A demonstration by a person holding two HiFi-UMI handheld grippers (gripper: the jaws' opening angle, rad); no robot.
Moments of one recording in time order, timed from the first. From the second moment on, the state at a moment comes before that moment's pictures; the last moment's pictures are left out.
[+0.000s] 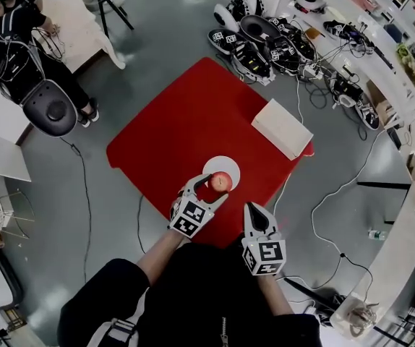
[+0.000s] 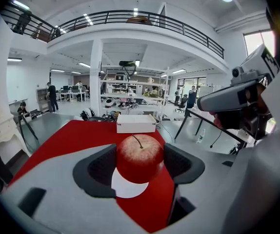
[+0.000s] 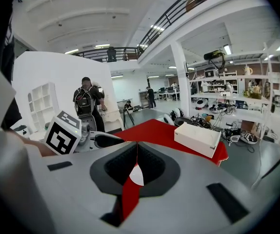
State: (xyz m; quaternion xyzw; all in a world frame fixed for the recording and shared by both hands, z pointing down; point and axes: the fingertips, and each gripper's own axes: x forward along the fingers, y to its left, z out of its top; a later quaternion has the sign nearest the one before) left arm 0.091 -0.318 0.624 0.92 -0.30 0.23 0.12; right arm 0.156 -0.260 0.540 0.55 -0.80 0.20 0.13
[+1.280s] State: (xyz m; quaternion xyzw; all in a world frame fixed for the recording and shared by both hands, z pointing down) left arm 0.116 -0.378 0.721 0.90 -0.32 0.27 0.14; right arm 0.169 -0.311 0.585 0.51 -0.81 0.25 0.18
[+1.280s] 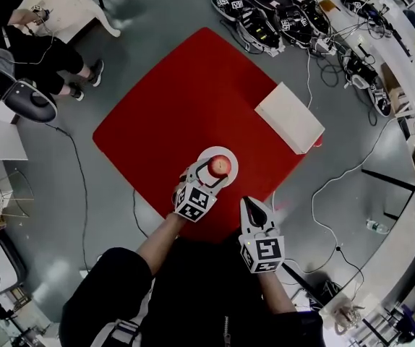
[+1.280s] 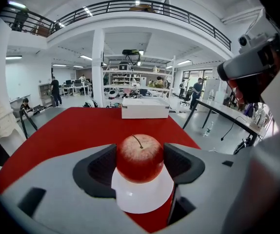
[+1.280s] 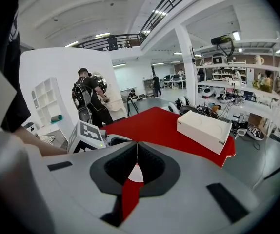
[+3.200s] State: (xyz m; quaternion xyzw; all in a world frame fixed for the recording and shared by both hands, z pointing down) left arm 0.059 -0.309 0.569 0.92 -0.36 0.13 0.07; right arm 0.136 -0.267 0.534 0.52 -0.83 0.17 0.13
